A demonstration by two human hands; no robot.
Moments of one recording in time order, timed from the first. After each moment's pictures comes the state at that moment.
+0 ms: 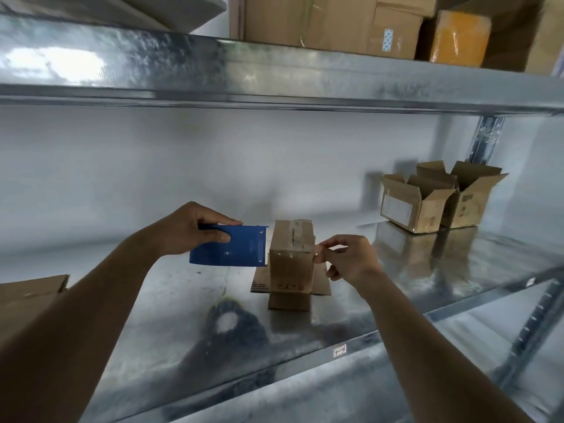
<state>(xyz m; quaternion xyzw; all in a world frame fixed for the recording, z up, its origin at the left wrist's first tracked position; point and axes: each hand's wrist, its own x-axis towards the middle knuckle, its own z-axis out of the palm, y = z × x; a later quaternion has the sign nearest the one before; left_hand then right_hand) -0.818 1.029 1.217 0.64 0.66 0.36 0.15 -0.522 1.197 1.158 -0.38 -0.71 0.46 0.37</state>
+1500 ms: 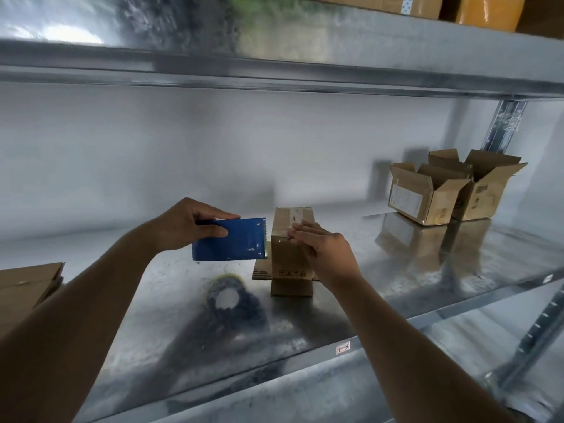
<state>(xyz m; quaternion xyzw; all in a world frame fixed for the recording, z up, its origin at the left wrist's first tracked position) -0.840 1.045 1.188 0.62 0.65 0.41 0.17 -0.569 1.221 1.113 -0.20 -0.89 0.10 0.39</state>
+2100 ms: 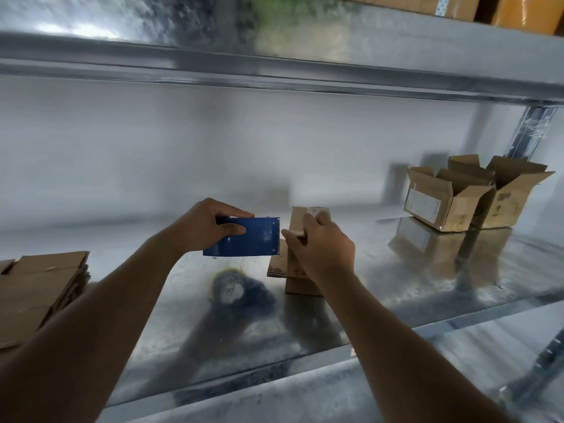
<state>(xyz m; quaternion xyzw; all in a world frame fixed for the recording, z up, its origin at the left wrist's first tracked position) -0.829 1.040 1.182 0.58 0.72 0.38 0.07 -0.605 1.179 1.136 -0.37 -0.87 -0.01 0.33</state>
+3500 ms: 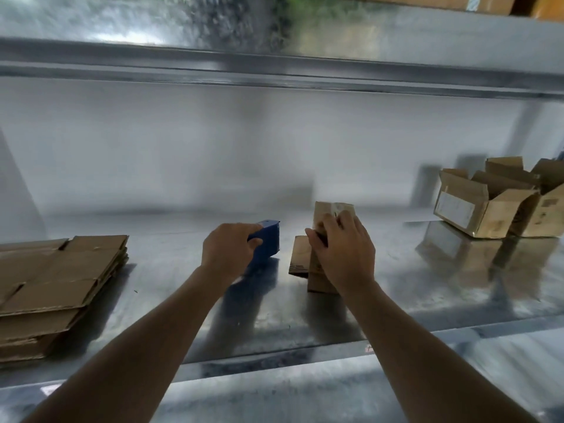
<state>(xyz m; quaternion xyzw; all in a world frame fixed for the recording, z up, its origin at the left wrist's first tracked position) -0.761 1.019 1.140 0.41 0.86 0.25 -0.16 -0.598 1.180 1.117 -0.29 -0.84 -0.10 0.45</state>
